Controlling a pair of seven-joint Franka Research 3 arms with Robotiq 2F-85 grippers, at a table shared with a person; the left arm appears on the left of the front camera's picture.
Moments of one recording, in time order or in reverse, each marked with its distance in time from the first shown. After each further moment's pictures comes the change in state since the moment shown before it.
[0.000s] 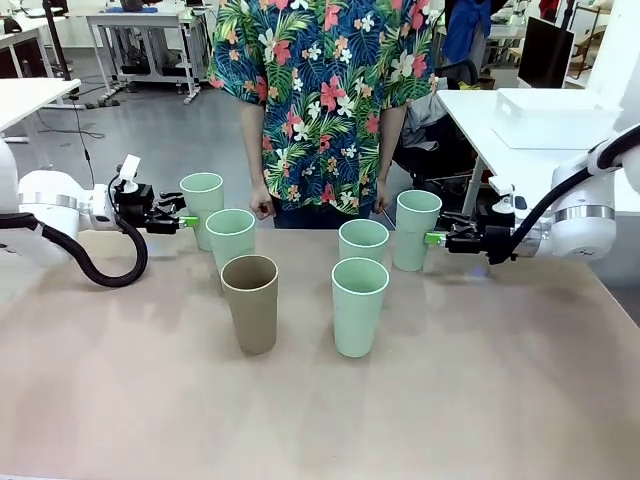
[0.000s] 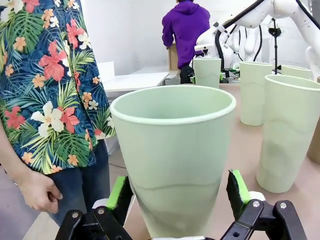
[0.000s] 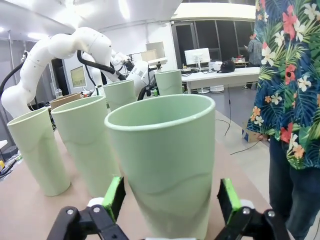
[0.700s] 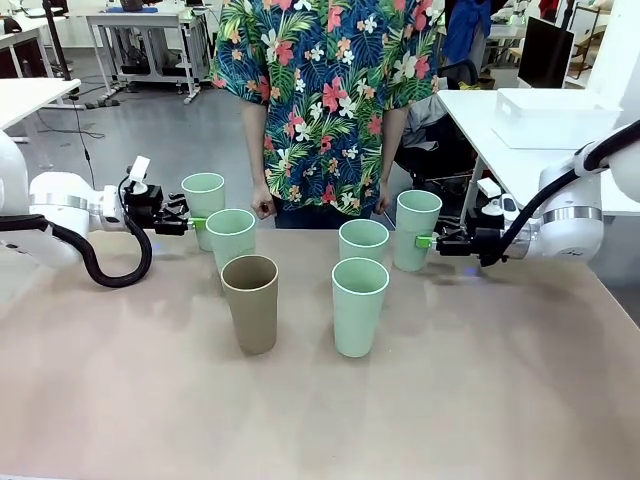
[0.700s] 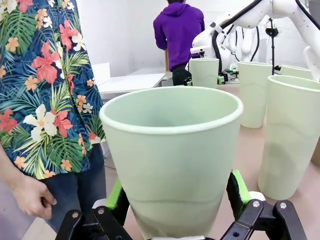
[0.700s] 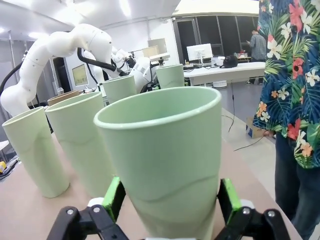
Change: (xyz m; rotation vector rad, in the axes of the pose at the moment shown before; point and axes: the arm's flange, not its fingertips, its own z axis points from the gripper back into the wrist) left arm -0.002 0.001 -0.020 -0.022 -0.006 -0.001; right arm -0.006 -0.001 -0.014 0.010 0.019 -0.023
